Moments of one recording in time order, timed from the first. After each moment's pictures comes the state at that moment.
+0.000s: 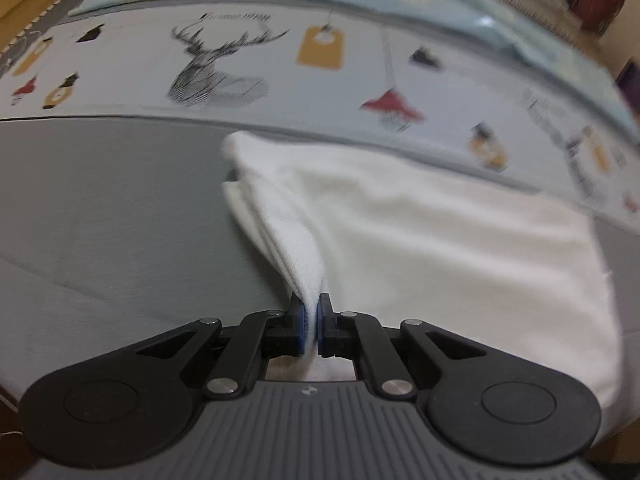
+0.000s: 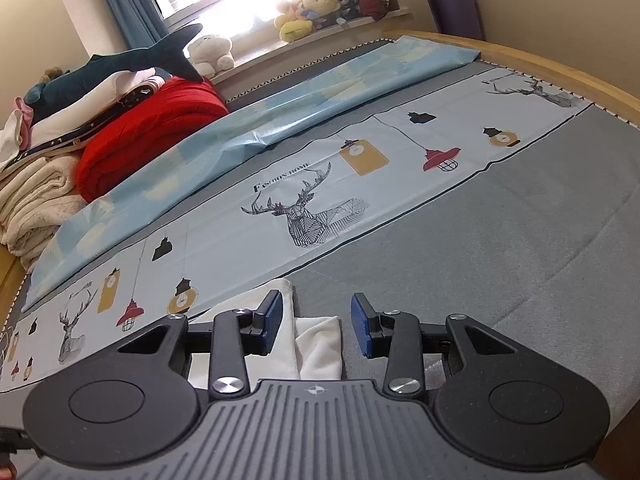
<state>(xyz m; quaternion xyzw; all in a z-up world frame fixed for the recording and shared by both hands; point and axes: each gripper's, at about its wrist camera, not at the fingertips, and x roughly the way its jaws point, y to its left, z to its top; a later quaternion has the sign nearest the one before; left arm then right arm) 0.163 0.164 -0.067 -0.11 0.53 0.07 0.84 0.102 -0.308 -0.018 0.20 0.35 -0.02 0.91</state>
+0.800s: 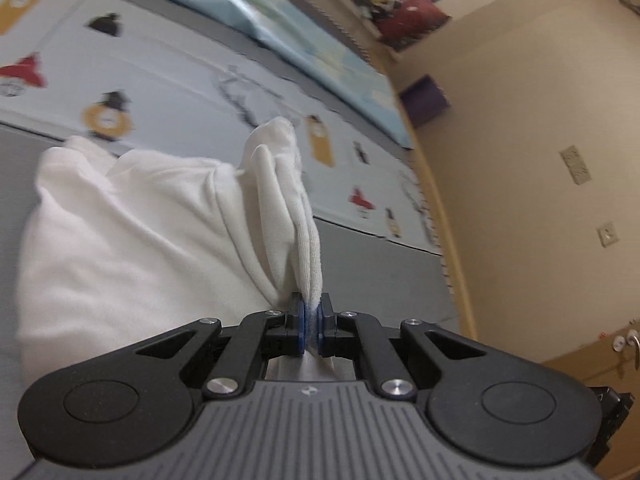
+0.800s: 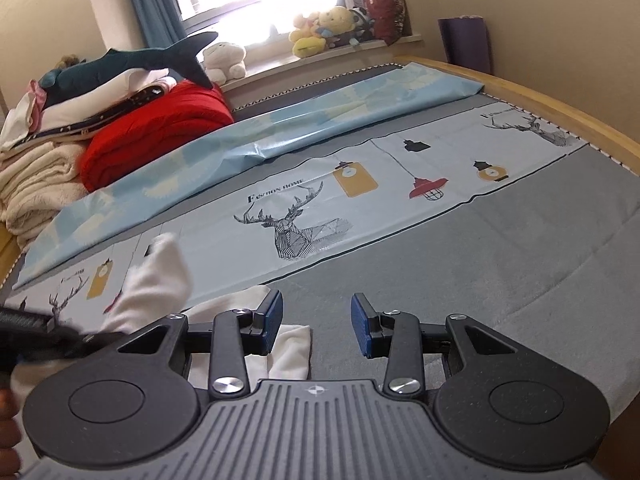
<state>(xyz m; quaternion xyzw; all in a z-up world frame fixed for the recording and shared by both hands) 0.211 -0.065 -0.049 -0.31 0.46 -0.23 0.80 0.082 -0.324 -0.007 0.15 0.33 -0.01 0.93</state>
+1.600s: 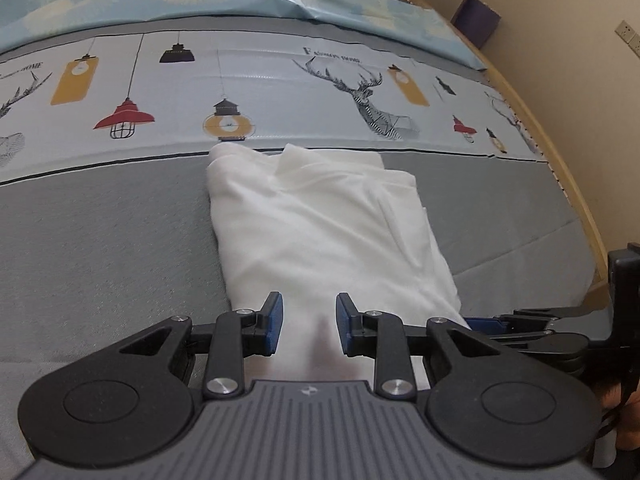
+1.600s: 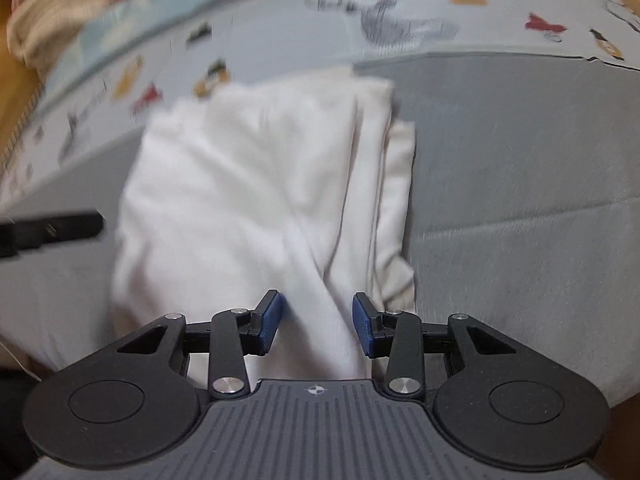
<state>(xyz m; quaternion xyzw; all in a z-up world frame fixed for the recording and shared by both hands) 0.172 -0.003 -0.056 -0.08 0.52 -0.15 0.84 0.116 -0.237 -0.086 0.08 0.58 0.10 0.81</state>
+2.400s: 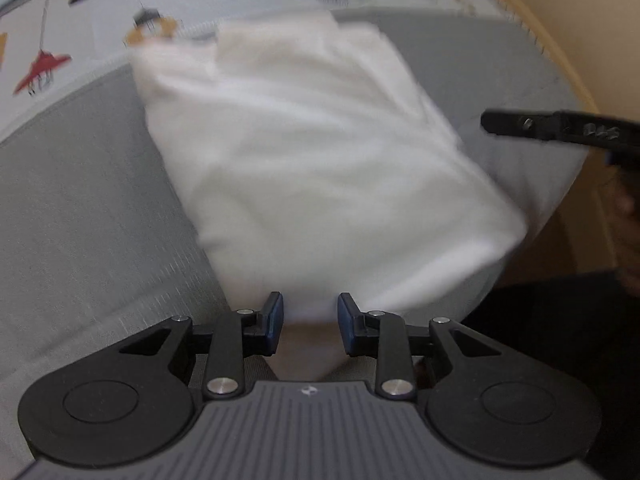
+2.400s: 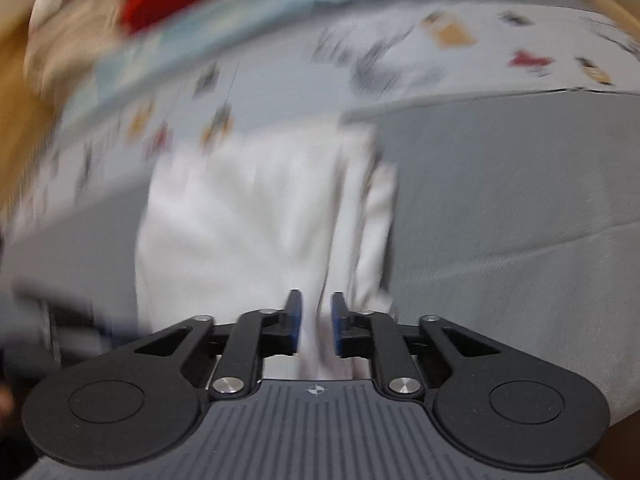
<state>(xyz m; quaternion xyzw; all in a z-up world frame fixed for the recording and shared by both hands) 0.171 -0.020 -0.098 0.03 0.60 -0.25 0.76 0.112 -0.282 -0.058 0.14 0.50 0.10 0.85</state>
